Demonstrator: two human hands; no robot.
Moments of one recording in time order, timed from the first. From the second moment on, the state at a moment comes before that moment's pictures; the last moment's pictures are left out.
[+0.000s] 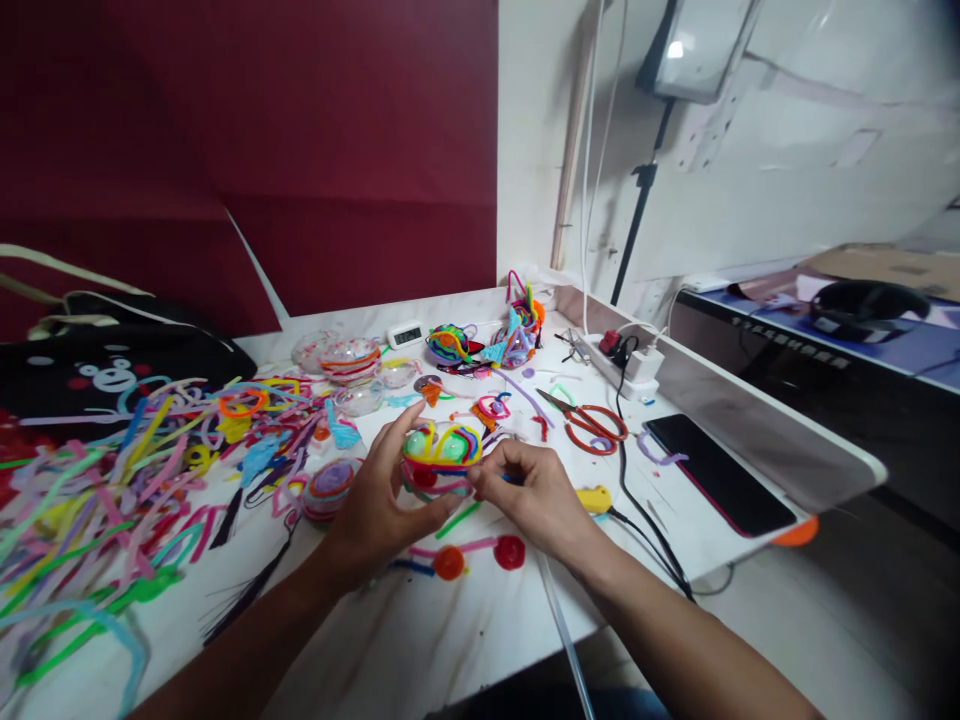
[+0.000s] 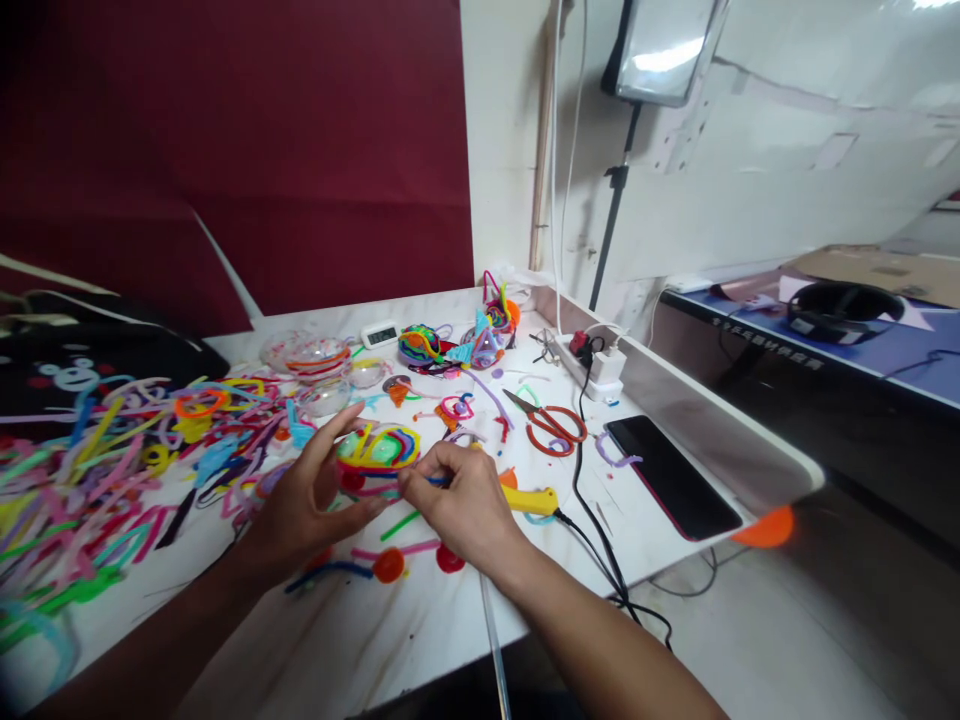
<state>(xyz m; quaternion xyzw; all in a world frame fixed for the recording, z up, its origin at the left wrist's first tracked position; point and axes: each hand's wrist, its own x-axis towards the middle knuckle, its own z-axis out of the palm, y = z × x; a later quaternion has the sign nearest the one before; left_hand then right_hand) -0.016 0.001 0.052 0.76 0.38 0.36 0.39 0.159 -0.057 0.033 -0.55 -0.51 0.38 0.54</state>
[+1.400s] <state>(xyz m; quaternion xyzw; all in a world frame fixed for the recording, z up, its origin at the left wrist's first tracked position) -0.018 0.001 0.043 0.45 0.32 0.39 0.74 0.155 -0.067 0.029 -0.38 -0.39 0.54 0.64</state>
